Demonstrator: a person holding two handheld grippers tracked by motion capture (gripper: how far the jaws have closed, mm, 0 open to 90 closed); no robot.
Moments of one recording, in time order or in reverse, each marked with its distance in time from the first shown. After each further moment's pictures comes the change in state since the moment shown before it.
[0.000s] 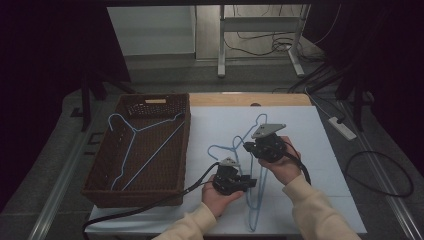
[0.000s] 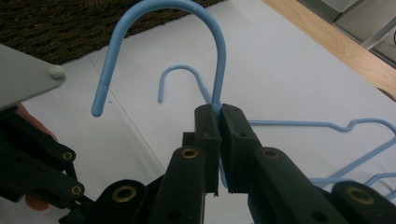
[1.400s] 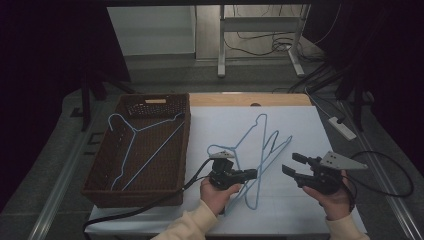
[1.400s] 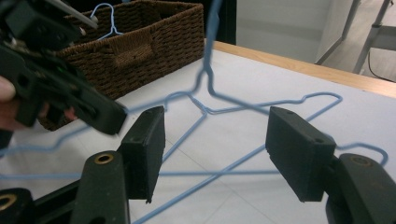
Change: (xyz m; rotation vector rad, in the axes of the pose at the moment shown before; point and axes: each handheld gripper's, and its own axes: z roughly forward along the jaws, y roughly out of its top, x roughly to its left) left arm -0.015 0.021 -0.036 -0.123 -0.142 -0.081; right arm -0.011 -0.119 -0.101 -0.407 0.004 0.236
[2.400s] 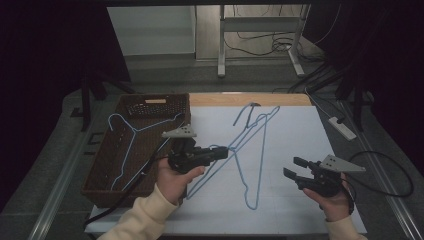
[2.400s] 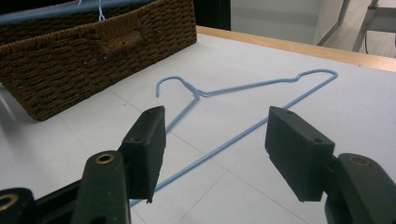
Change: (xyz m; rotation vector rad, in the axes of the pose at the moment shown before) left arm -0.032 0.056 -0.132 -0.071 0.055 0.188; right arm -0.008 -0.018 0.003 0.032 -0.016 0.040
